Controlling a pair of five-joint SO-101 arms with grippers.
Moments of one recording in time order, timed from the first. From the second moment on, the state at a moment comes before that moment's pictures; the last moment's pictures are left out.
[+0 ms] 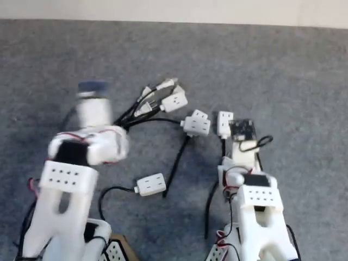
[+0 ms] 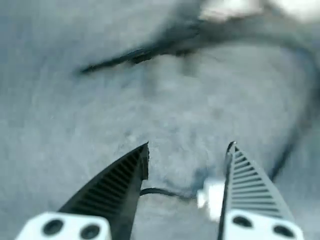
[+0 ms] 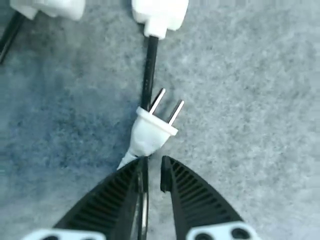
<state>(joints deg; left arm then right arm) -2.5 -45.1 46.3 69.1 -11.6 -1.8 -44.0 74.1 41.9 11.5</state>
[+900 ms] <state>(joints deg) -12.7 -45.1 61.1 49.4 -0.1 -13.5 -33.4 66.1 48.9 -0.6</state>
